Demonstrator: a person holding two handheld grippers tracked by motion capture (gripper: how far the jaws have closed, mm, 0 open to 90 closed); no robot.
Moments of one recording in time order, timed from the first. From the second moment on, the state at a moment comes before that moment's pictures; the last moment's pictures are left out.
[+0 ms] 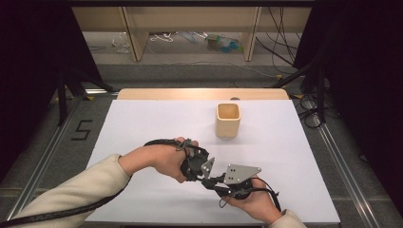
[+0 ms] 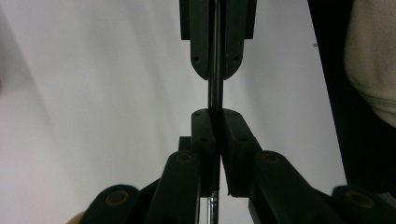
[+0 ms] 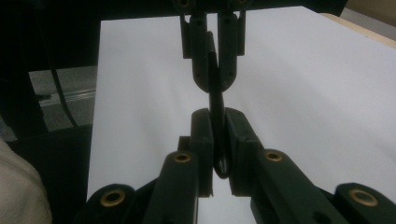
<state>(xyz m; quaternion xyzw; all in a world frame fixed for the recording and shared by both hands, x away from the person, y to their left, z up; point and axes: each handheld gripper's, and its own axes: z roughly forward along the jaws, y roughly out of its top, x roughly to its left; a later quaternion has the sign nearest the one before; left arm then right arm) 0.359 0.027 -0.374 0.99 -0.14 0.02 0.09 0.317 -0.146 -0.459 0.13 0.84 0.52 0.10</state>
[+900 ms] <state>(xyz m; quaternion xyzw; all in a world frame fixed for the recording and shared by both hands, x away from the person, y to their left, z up) 0.363 0.063 -0.363 0.97 -0.08 0.10 0.21 0.320 -0.156 -0.455 0.15 0.84 0.51 0.12</state>
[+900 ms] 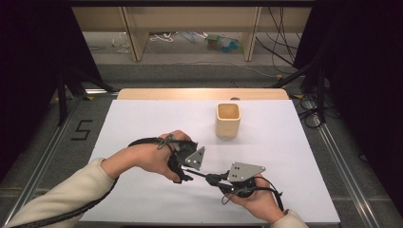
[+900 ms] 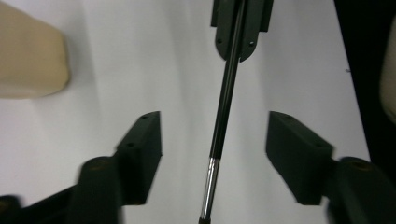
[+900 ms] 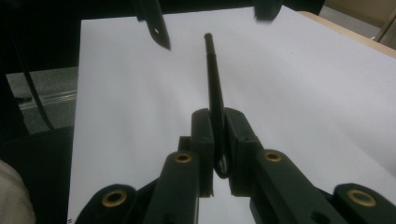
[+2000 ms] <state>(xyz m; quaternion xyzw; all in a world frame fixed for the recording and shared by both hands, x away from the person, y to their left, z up) 0.343 0.173 -0.394 0.88 0.11 0.13 0.44 0.321 -0.200 -0.441 0.20 0.80 0.54 0.17</state>
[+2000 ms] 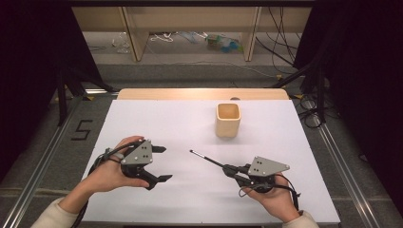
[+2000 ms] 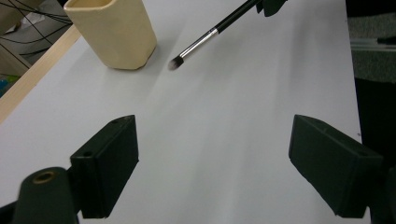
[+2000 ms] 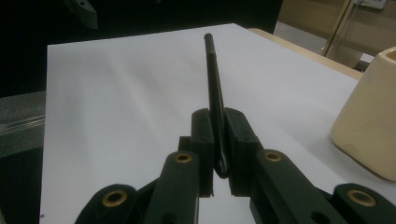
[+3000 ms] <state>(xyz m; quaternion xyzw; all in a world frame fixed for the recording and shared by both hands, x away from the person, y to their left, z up) 0.341 0.175 -0.424 0.80 0.21 0.11 0.55 0.322 -0.211 -0.433 0.23 0.73 0.62 0.17</state>
